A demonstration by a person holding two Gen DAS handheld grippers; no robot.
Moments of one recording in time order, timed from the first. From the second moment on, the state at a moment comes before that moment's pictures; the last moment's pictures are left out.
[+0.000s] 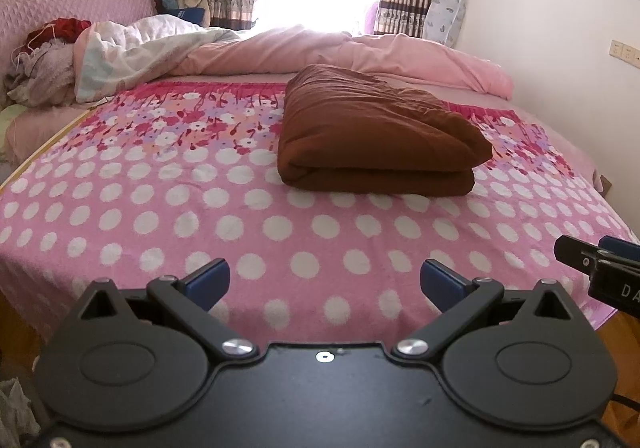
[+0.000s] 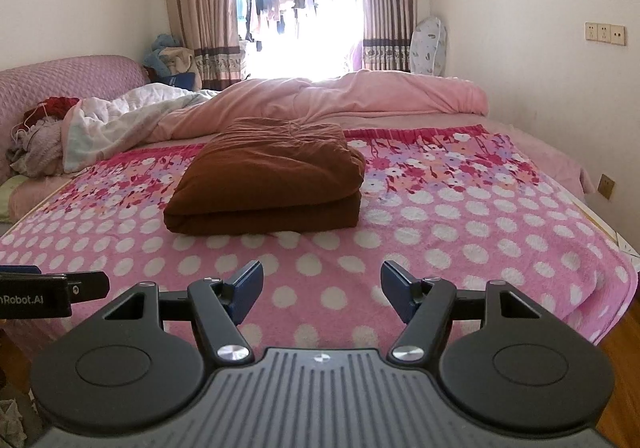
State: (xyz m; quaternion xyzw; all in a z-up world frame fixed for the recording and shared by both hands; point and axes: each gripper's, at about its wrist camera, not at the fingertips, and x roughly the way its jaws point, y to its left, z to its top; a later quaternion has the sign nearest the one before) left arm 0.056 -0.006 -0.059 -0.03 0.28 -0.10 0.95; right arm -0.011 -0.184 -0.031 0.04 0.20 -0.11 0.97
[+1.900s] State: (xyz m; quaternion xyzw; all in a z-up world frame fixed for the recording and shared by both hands) left arm 0.047 -0.008 -0.053 -0.02 0.28 -0.12 0.95; right arm -0.016 -0.187 -0.033 0.05 0.20 -0.11 0.97
